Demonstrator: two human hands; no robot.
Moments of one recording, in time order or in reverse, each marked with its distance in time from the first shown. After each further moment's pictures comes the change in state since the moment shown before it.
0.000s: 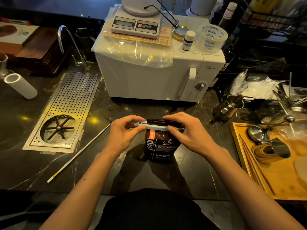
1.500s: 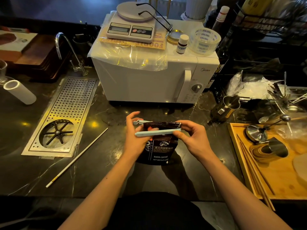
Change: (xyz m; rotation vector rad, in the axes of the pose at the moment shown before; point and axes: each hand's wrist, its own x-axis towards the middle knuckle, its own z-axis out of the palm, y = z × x) left_hand -0.004 0.008 0.054 -0.431 0.089 -0.210; right_hand -0.017 0.040 0.021 0.506 0.252 0.250
